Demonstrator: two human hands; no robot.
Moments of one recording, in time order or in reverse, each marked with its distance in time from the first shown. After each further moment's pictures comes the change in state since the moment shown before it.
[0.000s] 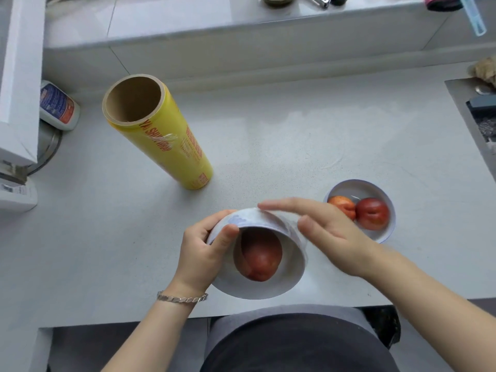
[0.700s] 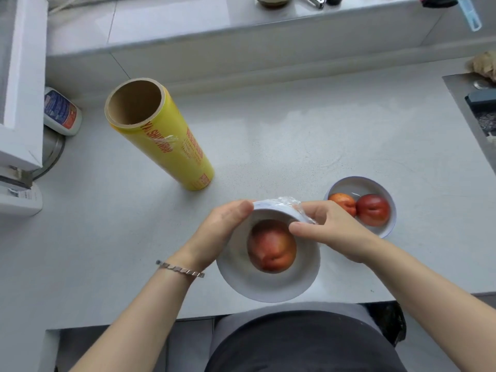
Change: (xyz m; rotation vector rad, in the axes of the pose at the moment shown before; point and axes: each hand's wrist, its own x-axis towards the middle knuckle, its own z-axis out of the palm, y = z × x) left_hand 0.025 0.023 0.003 0.000 -0.411 -0.213; right_hand 0.001 0.019 -0.006 0.278 -0.001 0.309
